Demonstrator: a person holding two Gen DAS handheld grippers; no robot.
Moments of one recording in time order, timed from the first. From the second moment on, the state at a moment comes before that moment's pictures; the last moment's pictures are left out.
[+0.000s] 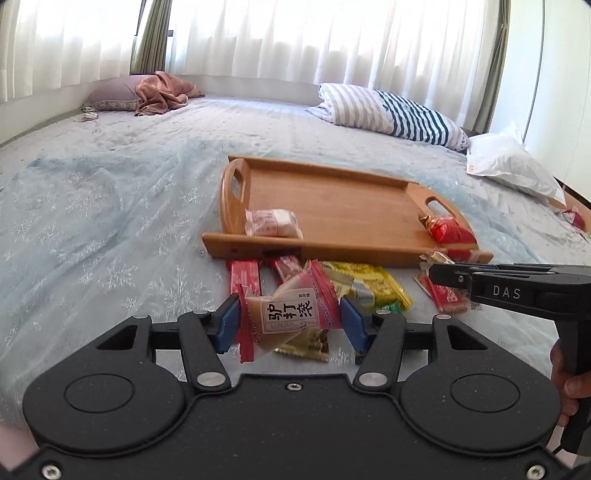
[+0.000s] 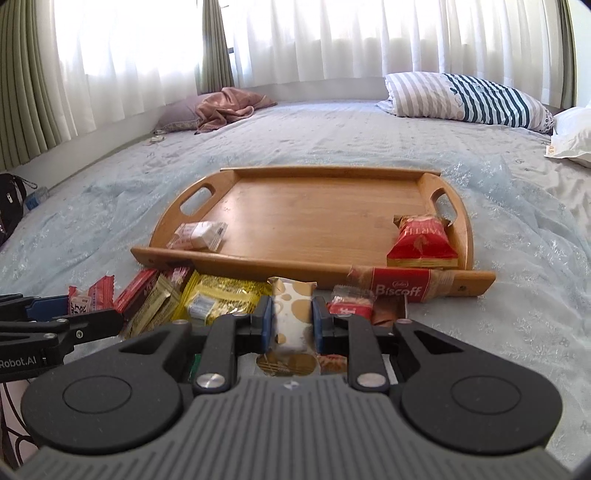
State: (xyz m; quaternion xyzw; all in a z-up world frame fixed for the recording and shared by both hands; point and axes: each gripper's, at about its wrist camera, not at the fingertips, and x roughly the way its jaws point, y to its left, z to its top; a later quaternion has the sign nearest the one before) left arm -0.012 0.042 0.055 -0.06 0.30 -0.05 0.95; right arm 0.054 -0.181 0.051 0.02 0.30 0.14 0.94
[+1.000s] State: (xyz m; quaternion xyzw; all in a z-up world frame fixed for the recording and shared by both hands) left arm 0.082 0.011 0.078 -0.03 0.24 -0.08 0.97; right arm 0.124 -0.195 0.065 0.05 0.27 0.11 0.96
